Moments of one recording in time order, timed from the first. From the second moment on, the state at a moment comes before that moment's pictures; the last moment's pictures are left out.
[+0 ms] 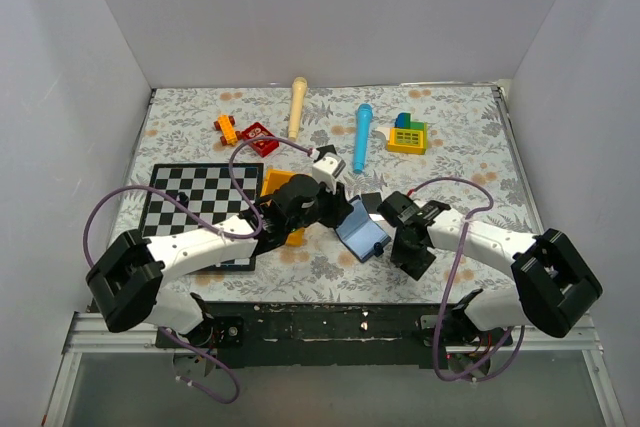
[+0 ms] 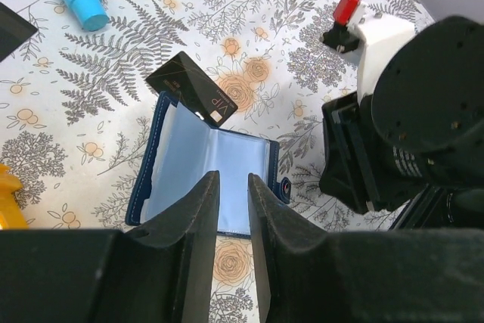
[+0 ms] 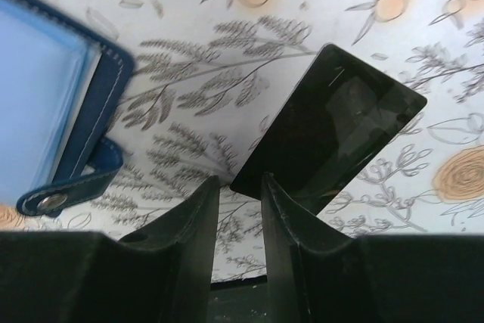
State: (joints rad) left arm -0.94 1.40 0.82 0.18 -0.05 -0.38; right arm 0.71 1.34 0.69 -0.77 0.19 0.92
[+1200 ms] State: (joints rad) left arm -0.89 1.31 0.77 0.15 -0.01 -0.37; right arm 0.52 1.40 0.73 -0.73 0.28 1.00
